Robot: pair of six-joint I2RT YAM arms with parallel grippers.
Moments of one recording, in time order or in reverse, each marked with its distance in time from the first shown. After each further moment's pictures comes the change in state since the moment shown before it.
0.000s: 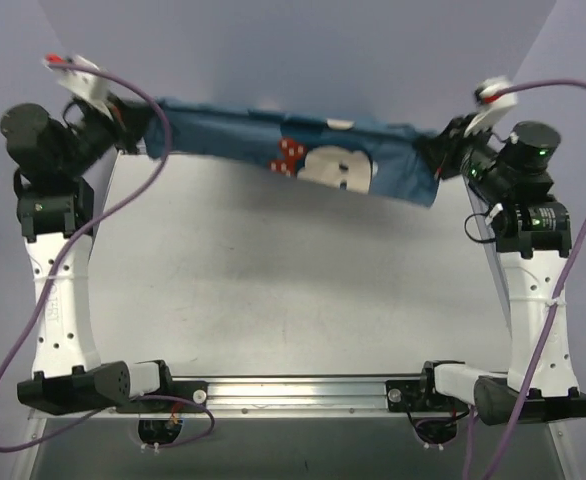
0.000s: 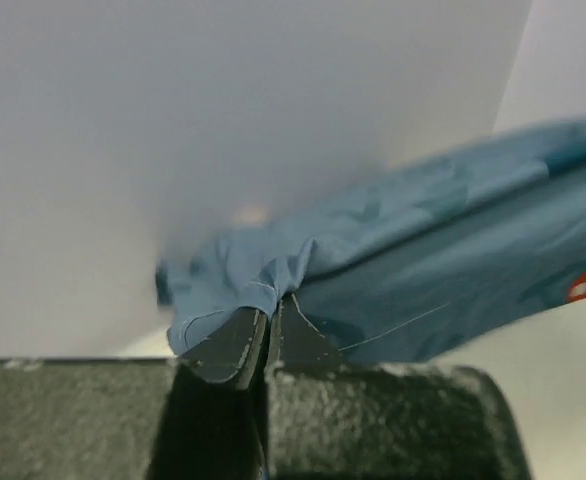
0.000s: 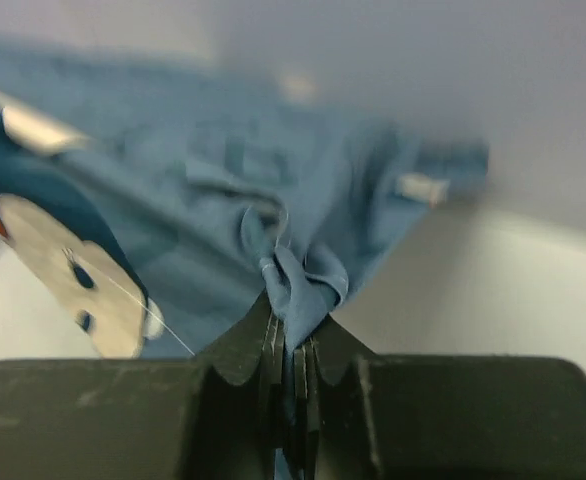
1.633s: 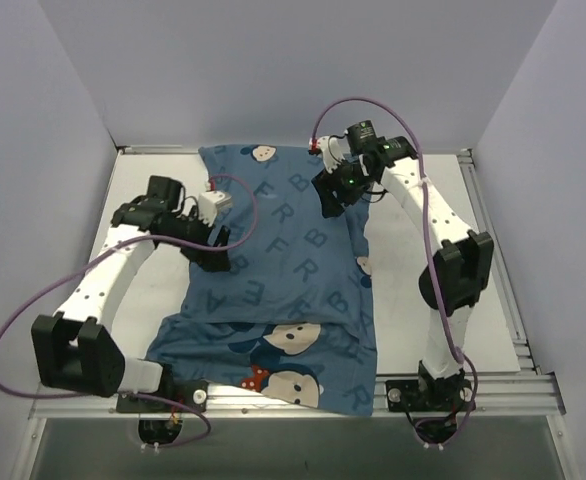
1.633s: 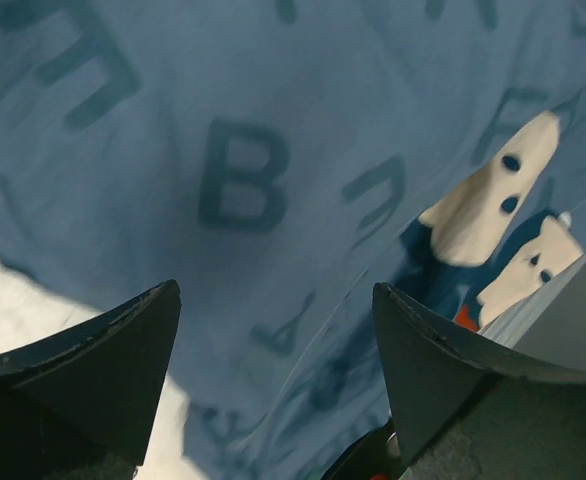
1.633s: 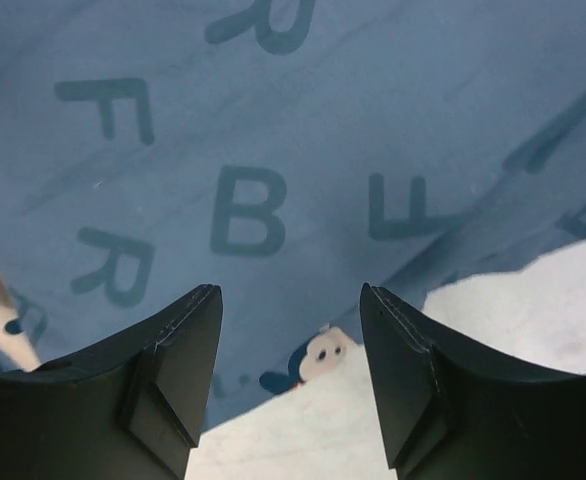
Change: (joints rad) left arm -0.277 0.018 -0.595 -0.792 -0.109 0.547; right arm 0.365 0.692 0.222 -0.566 0.064 -0.557
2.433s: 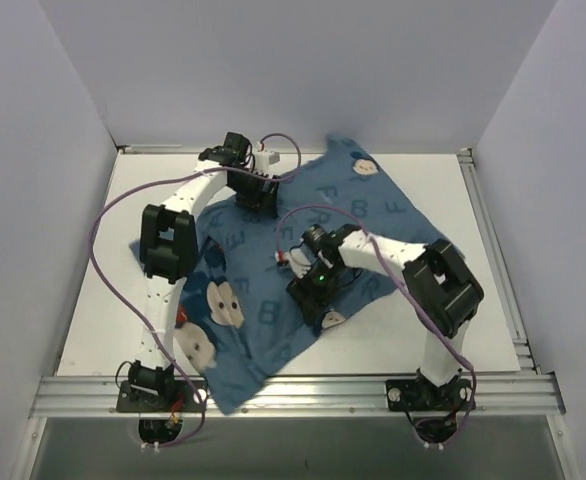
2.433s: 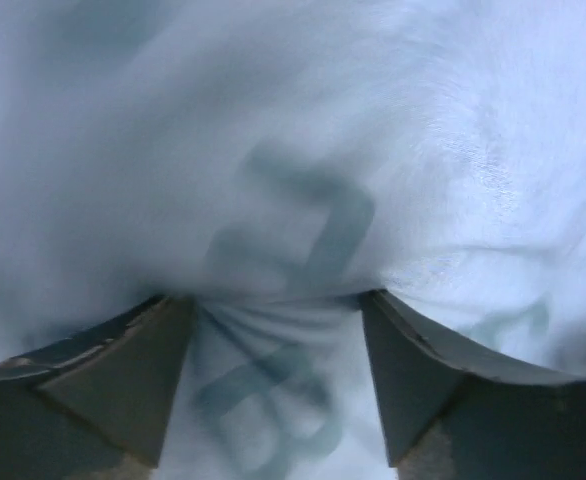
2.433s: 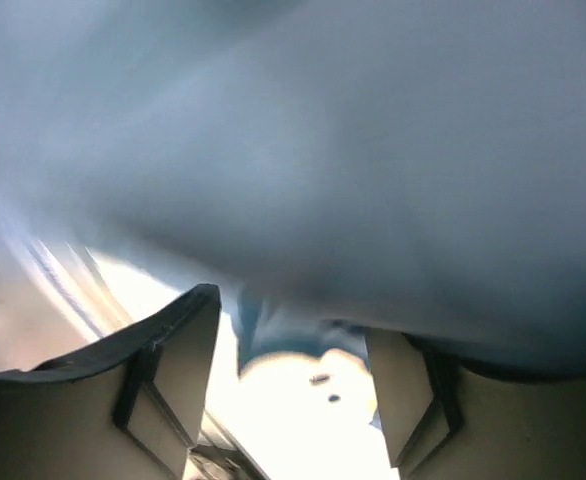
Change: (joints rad) left arm -0.156 0.945 0.785 0.040 -0.095 -0.307; right arm 0.262 -0.089 -0.787 0.251 -0.103 0.127
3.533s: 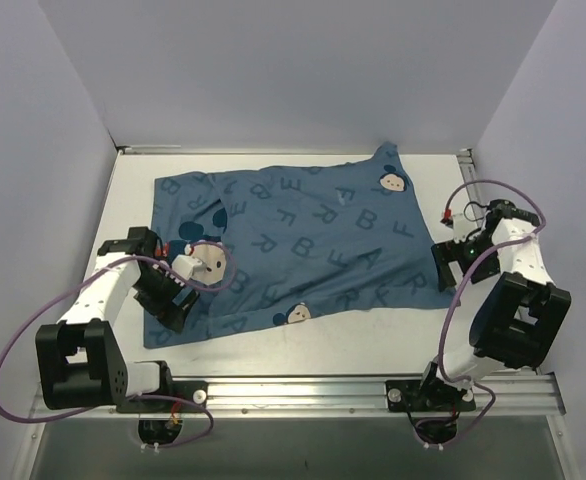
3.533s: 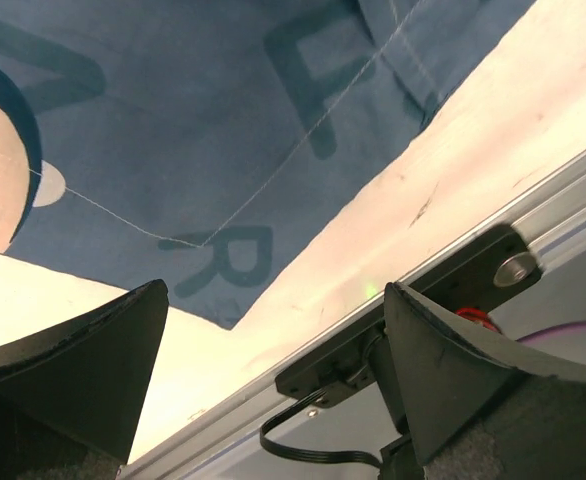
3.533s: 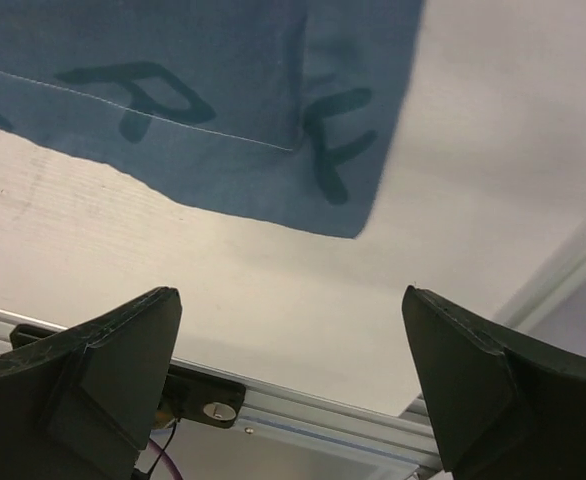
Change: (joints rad) left arm 0.346 -1.007 -1.132 -0.211 -0.215 0.629; right arm -1.034 -0.327 -0.008 -0.277 0.299 -0.388
